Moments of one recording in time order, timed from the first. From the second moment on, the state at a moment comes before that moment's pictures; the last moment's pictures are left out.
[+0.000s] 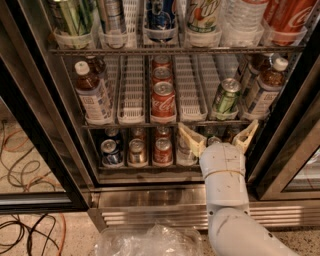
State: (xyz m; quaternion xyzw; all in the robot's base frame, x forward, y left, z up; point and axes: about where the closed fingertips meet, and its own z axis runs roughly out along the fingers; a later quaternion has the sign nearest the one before) arm 0.524 -0.156 0.860 -0.02 0.64 -0.08 0.76
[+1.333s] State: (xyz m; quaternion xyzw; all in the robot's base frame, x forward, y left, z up) arm 0.571 -0.183 0.862 0.06 0.57 -0.10 0.82
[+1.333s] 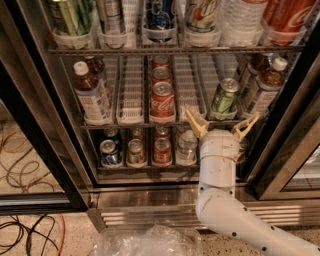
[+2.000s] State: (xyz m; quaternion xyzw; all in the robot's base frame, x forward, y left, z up) arm 0.570 -0.182 0.870 0.06 0.55 -0.10 0.82
